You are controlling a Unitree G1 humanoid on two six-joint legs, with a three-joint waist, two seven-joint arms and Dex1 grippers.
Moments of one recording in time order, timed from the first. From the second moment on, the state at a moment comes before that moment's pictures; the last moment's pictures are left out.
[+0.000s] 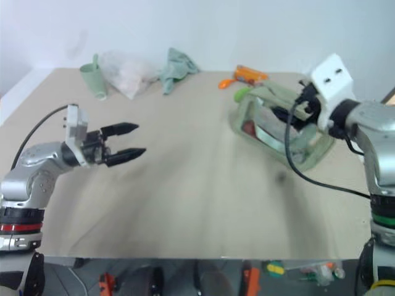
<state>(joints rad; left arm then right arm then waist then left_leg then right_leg) -0.52 0.59 0.12 0.02 -0.58 0.37 -1.19 -0.72 -0.99 -0.05 -0.09 0.26 0.62 0.74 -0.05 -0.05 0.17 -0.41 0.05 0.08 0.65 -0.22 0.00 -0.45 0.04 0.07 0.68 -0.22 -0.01</state>
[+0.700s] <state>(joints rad) -0.48 0.58 0.12 -0.09 -0.63 0.39 -1.16 -0.91 -0.94 0.16 0.29 -0.05 0.35 0.85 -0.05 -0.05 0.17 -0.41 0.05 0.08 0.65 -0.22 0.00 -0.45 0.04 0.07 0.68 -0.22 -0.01</state>
